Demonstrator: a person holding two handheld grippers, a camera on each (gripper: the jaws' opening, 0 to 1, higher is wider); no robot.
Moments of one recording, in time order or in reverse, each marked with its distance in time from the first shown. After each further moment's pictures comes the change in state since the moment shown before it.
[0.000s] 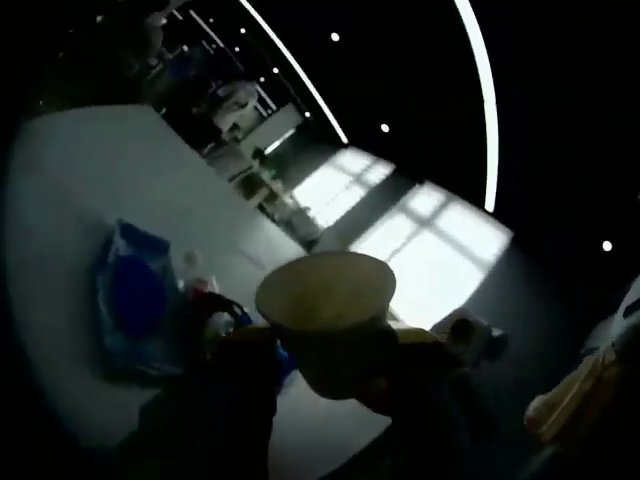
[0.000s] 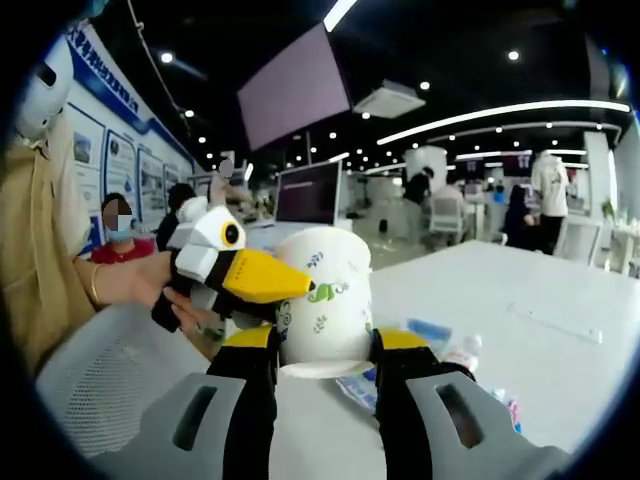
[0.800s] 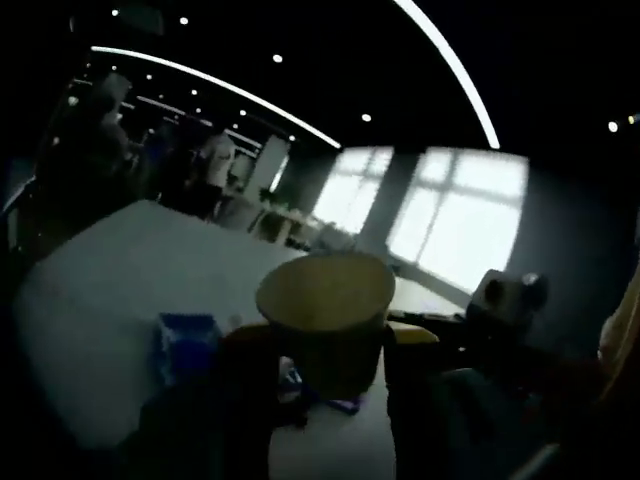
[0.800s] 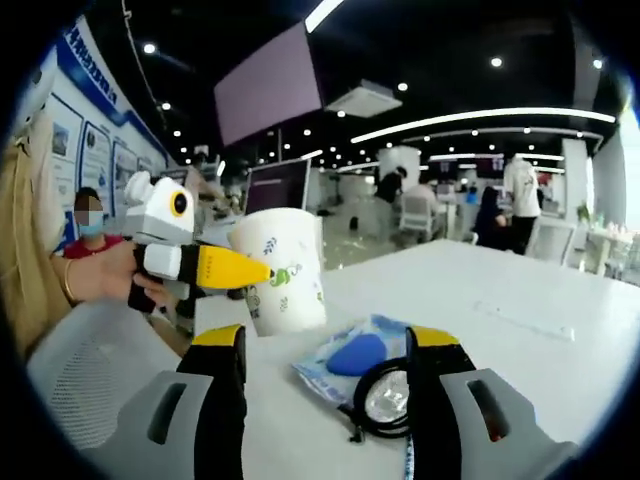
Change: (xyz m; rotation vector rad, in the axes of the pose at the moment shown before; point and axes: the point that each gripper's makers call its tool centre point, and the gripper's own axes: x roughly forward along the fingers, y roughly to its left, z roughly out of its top) left arm -0.007 0.010 0.024 0.428 -0.032 0.158; right arm -0.012 -0.033 -0.004 -0.008 0.026 -0.143
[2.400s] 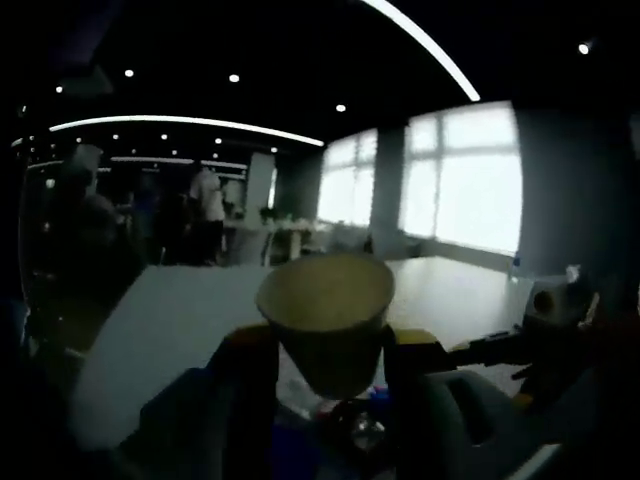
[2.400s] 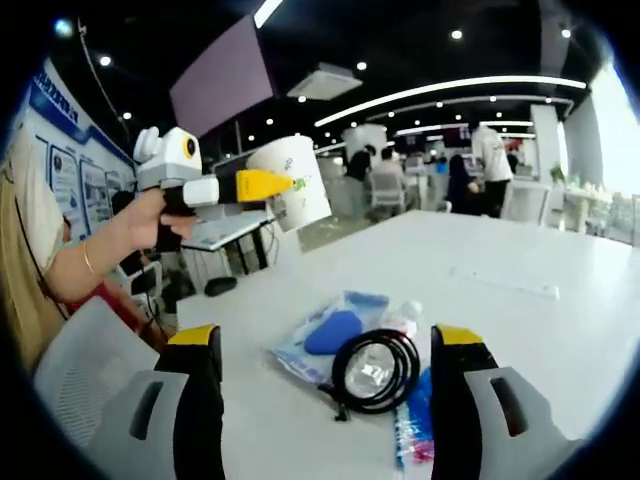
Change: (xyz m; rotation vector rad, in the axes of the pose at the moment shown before) left arm 0.063 0.050 0.076 0.293 0.009 0.030; right arm -0.009 -0.030 -0.022 0.123 0.082 -0.101
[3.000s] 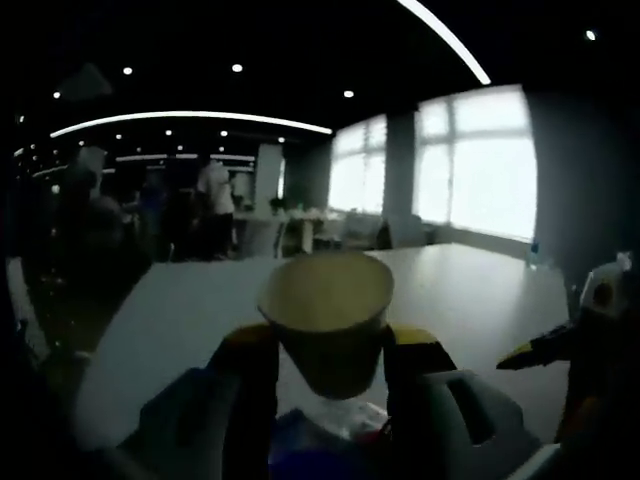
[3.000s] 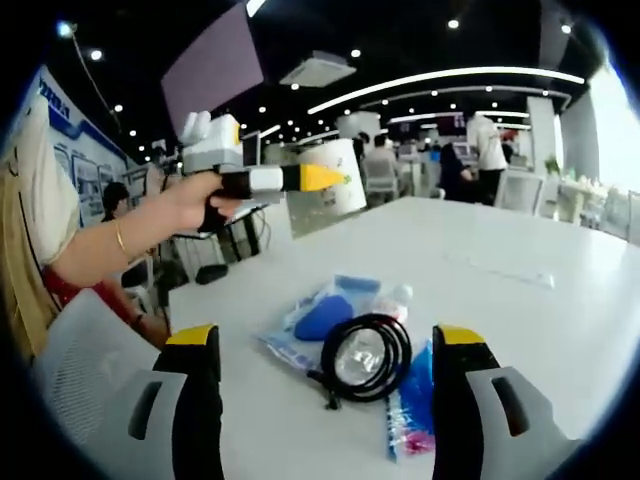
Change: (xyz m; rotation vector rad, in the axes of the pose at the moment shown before) left arm 0.065 0.047 -0.021 0.029 0.043 0.052; right arm 0.001 -0.013 -0.014 0.005 0.058 -0.039
